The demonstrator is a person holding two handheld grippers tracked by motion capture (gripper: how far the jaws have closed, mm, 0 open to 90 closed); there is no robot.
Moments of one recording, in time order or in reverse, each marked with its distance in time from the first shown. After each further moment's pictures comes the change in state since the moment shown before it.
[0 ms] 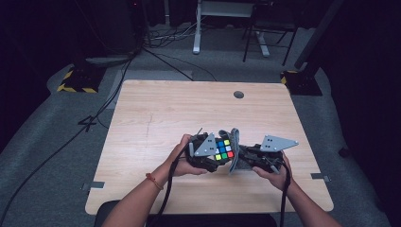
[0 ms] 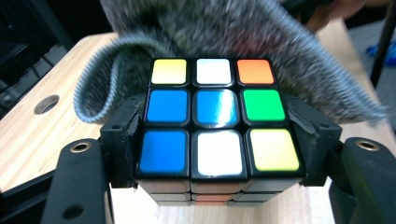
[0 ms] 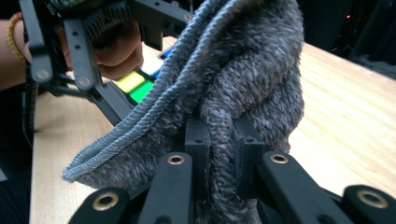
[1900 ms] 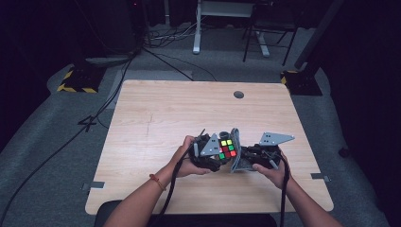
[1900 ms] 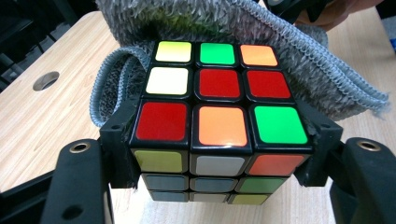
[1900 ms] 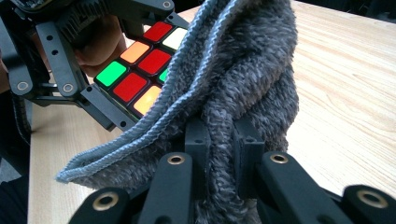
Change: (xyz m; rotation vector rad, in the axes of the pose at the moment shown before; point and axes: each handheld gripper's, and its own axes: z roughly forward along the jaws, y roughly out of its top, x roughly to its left) left arm 0.001 -0.008 0.015 0.040 0.018 -0.040; right arm -0.023 -0.020 0.012 0.063 0.034 0.135
